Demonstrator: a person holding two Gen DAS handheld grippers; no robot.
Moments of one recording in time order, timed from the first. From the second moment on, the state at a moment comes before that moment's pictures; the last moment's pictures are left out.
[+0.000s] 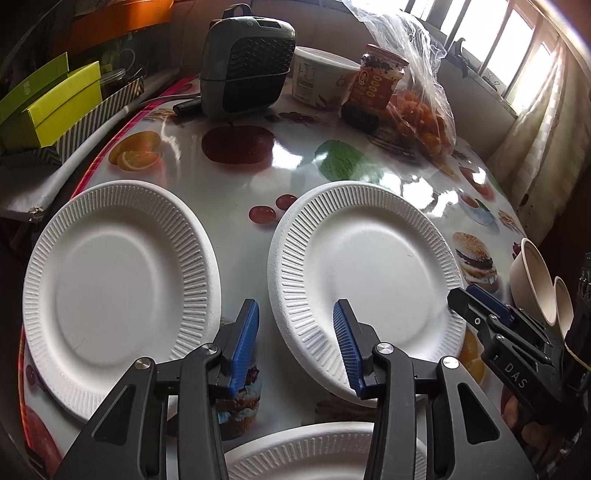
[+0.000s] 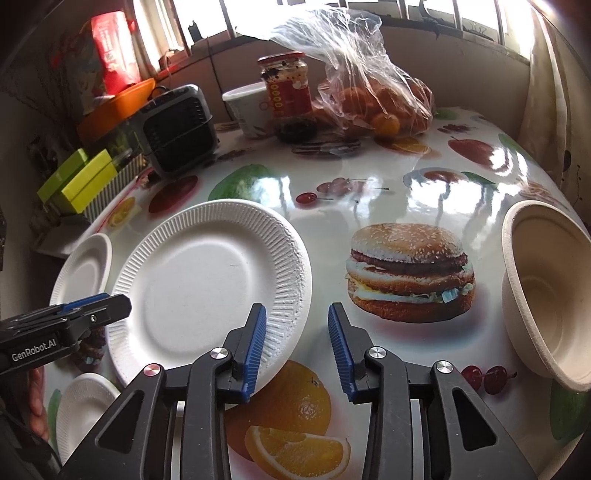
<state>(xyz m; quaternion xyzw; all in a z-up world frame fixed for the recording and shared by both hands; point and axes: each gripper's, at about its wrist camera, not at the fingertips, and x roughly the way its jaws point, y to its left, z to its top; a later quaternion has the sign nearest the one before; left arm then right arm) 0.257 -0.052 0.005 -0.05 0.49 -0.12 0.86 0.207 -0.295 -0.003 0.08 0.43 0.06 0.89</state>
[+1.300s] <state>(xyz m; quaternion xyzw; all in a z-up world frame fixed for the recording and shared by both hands) 0.243 -0.049 0.014 -0.04 0.48 -0.12 0.87 0.189 -0.291 0.012 0.10 0.41 0.09 0.90</state>
